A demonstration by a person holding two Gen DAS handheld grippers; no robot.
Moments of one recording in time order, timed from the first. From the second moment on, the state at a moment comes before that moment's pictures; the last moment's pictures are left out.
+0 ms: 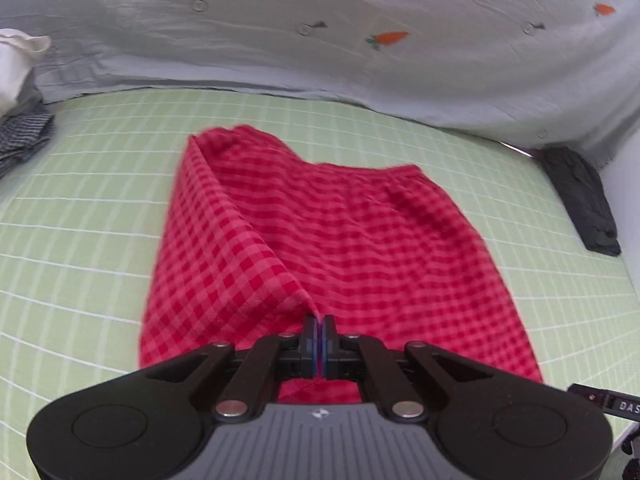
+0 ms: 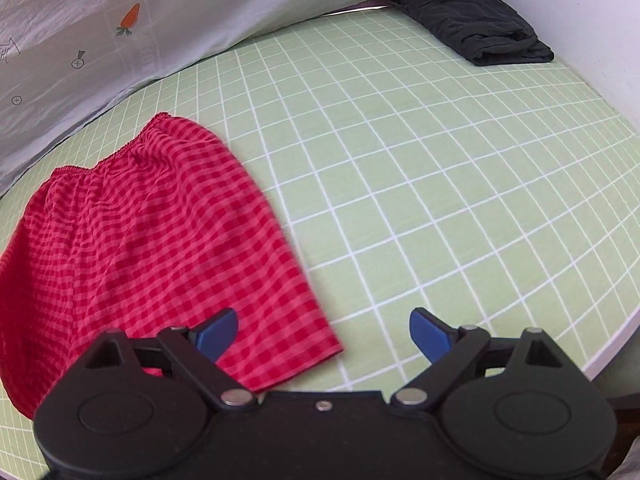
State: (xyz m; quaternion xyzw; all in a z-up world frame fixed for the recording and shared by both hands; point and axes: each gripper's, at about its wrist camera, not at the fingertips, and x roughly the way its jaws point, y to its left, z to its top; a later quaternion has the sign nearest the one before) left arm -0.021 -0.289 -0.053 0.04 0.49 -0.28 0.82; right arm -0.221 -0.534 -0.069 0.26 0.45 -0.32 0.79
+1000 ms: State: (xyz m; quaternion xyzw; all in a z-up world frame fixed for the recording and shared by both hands) left arm -0.099 -0.260 -0.101 0.02 0.56 -0.08 0.82; right arm -0.175 -0.486 -0.080 0.09 0.44 -0.14 0.88
